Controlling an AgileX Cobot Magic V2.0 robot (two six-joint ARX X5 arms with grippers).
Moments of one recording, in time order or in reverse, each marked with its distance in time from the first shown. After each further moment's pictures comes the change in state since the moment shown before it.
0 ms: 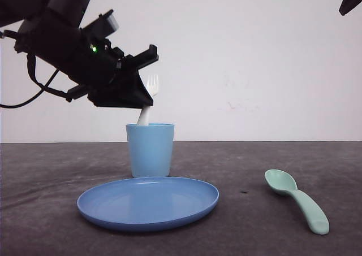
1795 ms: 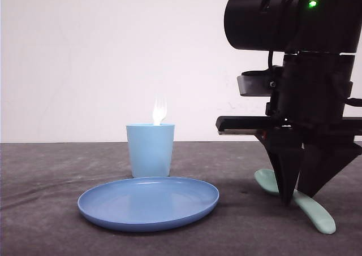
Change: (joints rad) left arm -0.034 -0.852 0.000 -0.728 0.017 -0.046; right arm 0.556 0.752 0.004 -0.002 0.317 0.596
